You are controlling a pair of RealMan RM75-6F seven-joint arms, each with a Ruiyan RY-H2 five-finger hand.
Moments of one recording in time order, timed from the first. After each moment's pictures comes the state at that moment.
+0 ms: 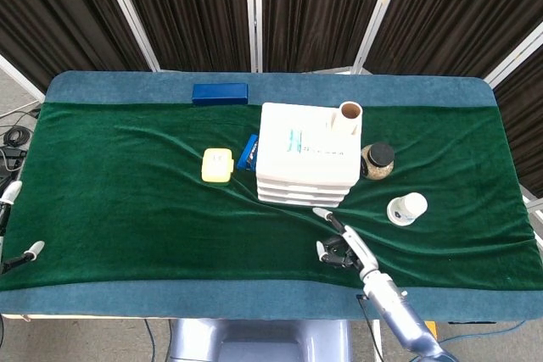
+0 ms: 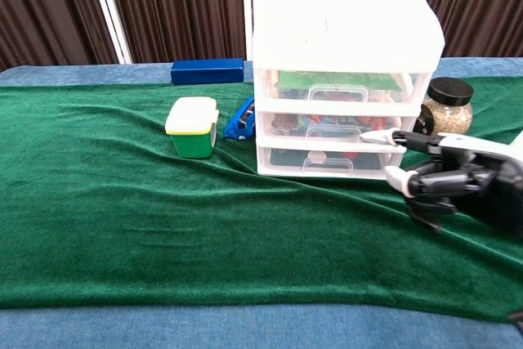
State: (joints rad) left arm -0.05 -1.12 -0.07 -1.59 1.54 1.61 0.04; right arm 0.40 -1.45 0.17 -1.87 -1.14 0.91 0.61
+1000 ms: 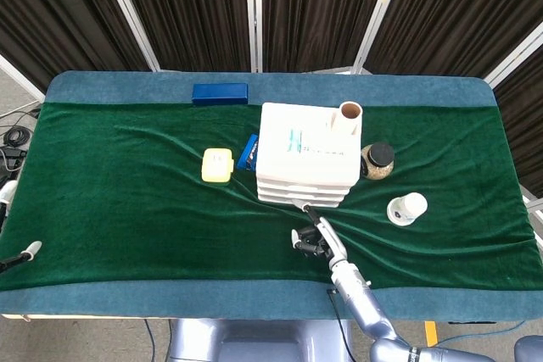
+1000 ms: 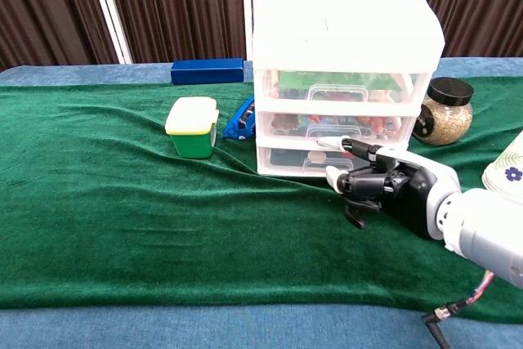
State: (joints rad) left arm -0.05 -1.10 -0.07 -1.59 1.53 1.61 0.01; right arm 0.44 -1.72 0.26 -1.69 -1.03 0.91 0.57
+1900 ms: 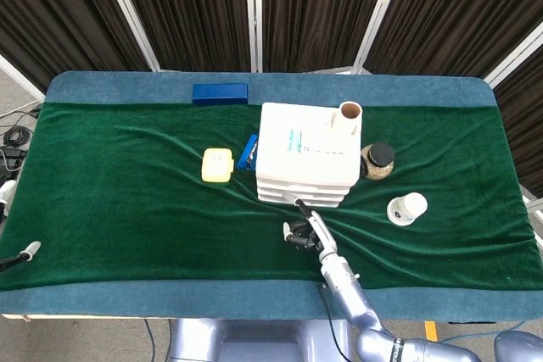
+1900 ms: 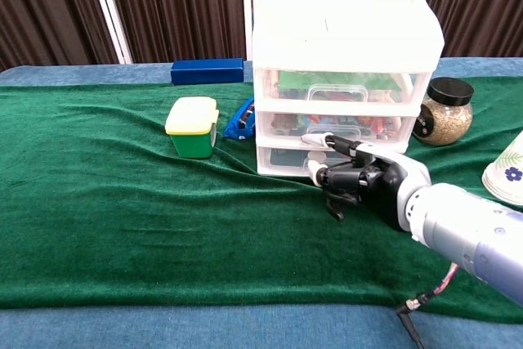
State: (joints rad) left arm -0.05 -1.09 -0.07 -1.59 1.53 1.60 -0.02; right arm 0.47 -1.82 0.32 -1.60 -1.00 0.90 0.54
